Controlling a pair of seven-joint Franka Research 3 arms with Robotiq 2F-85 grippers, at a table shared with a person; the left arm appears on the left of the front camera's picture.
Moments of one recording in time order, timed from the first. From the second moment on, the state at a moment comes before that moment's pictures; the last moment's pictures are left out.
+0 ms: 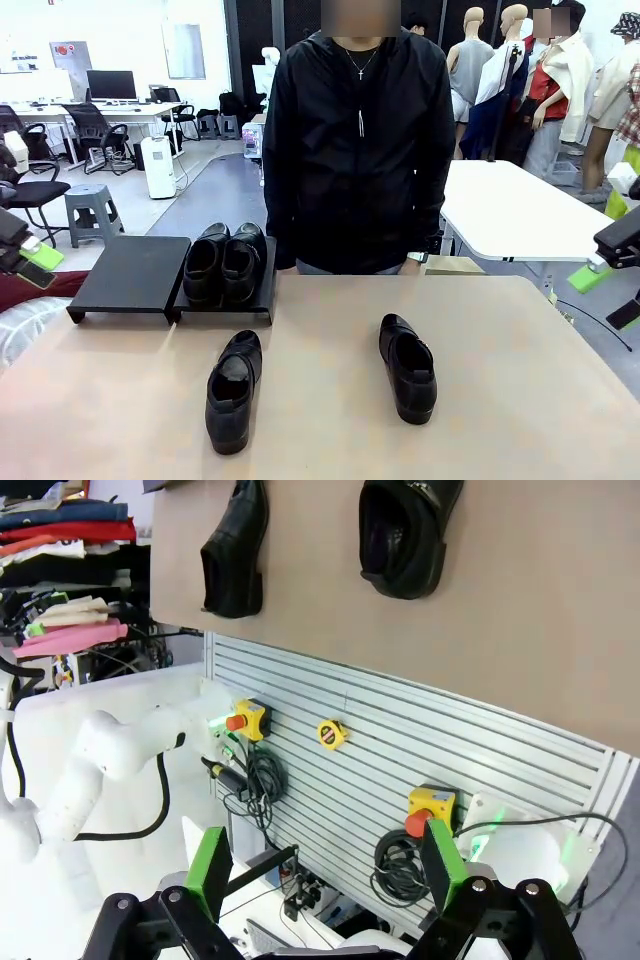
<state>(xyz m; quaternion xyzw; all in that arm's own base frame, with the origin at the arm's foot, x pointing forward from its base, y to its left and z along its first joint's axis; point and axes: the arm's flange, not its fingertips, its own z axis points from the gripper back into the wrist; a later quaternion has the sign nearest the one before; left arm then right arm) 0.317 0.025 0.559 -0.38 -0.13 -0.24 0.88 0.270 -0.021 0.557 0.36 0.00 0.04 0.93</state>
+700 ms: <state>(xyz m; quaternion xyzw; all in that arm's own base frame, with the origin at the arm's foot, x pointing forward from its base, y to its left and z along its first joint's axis) 0.304 -0.300 0.467 -0.12 -0.08 0.04 0.99 0.270 -0.022 0.557 0.36 0.00 0.04 0.93</state>
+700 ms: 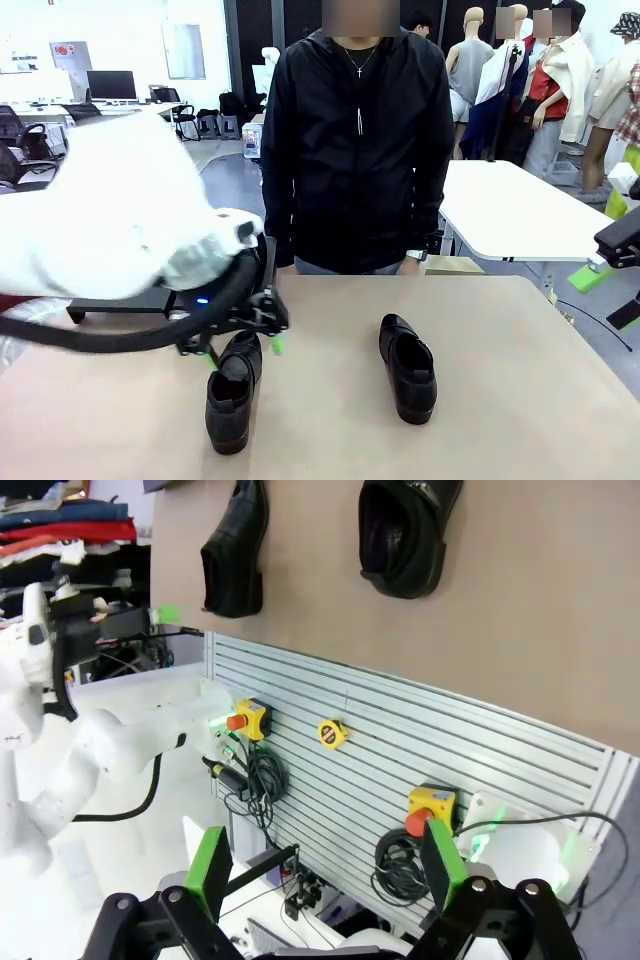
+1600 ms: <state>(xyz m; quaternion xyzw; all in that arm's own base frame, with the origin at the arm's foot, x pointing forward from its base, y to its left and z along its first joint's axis) 0.354 -0.307 0.429 -0.08 -0.08 0.04 0.99 0.270 -0.022 0.557 0.36 0.00 0.04 0.93</state>
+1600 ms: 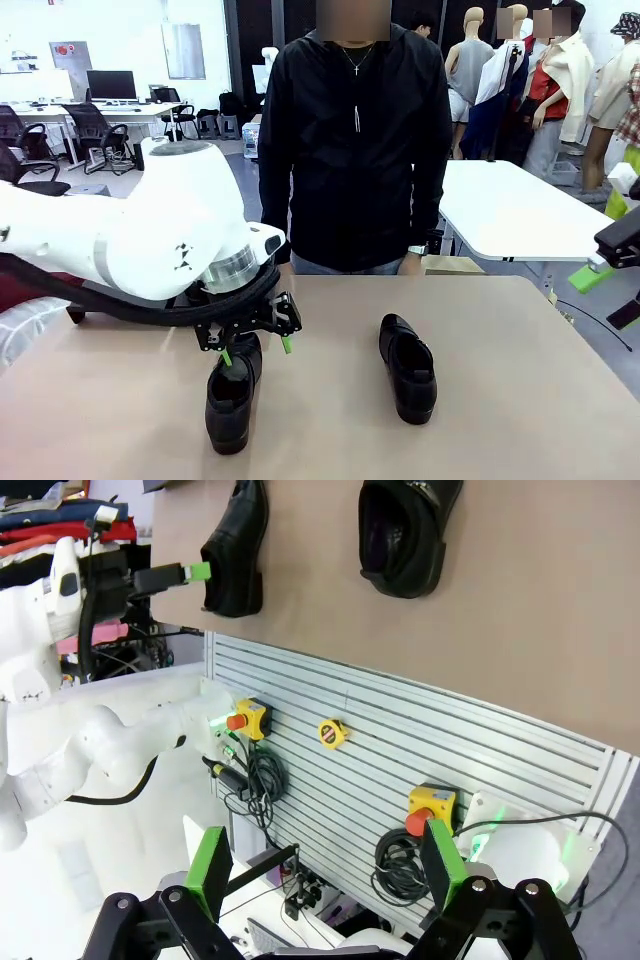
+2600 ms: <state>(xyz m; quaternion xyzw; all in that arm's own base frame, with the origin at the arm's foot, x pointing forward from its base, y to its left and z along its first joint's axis) 0.407 -0.319 0.332 -0.05 0.01 0.10 0.99 0.270 -0.022 0.557 0.36 0.00 0.04 0.93</state>
